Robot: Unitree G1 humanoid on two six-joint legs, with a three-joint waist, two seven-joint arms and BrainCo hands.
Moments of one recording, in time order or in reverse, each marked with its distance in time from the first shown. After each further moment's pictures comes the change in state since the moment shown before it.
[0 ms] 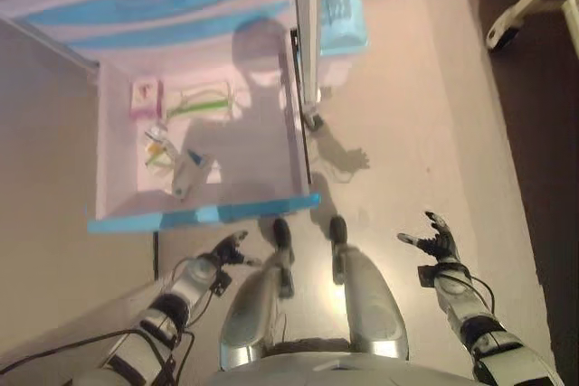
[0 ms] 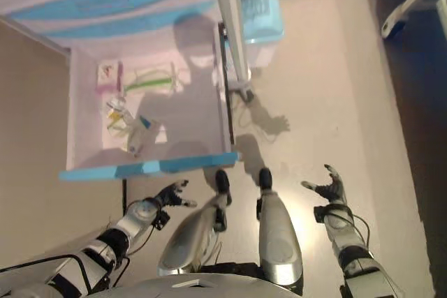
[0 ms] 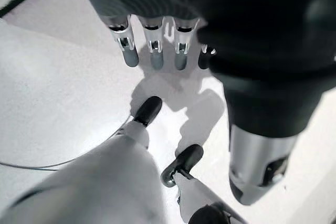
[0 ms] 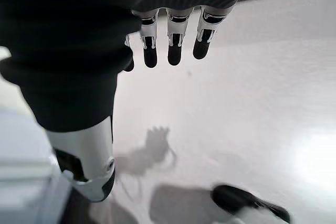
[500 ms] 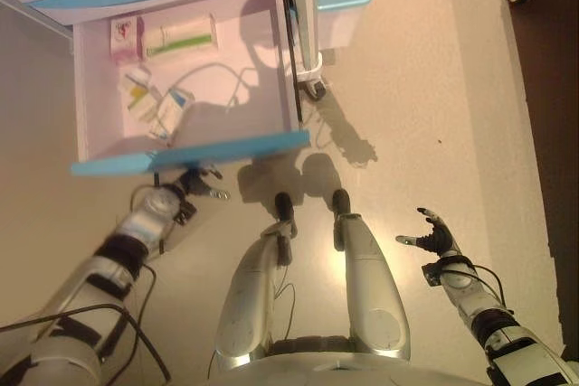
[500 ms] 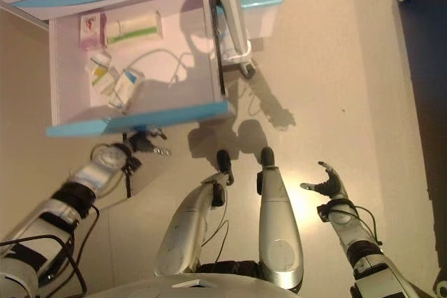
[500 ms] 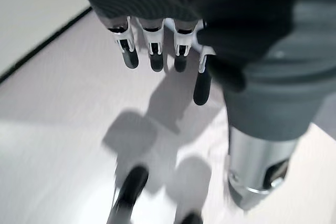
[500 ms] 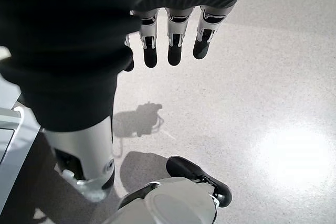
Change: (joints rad) left arm -0.371 0.332 0.045 -0.146 -0.109 0.191 -0.076; right arm 0.007 -0.102 0.074 -0.099 -0.032 0.062 0.058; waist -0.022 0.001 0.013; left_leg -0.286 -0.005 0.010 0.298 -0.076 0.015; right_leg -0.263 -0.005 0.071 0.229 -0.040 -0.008
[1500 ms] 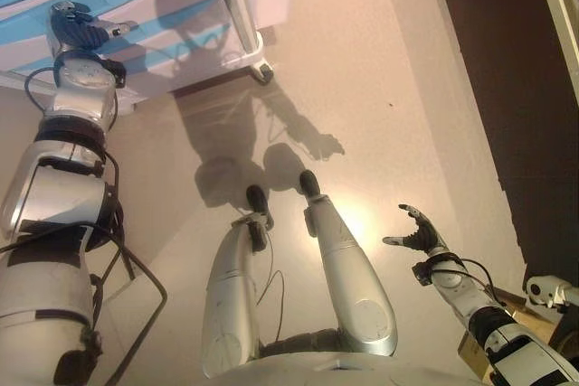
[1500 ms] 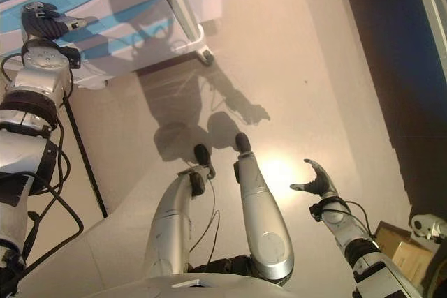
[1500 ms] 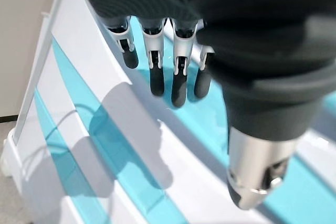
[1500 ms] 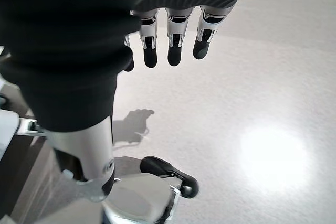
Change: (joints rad) left arm -0.438 0.059 0.110 0.357 -0.133 -0.168 0.562; right arm -0.006 -0.006 0.139 -0.020 -0.013 -0.035 -0.023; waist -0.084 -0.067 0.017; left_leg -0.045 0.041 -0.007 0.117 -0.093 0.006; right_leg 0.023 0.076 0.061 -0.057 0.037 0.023
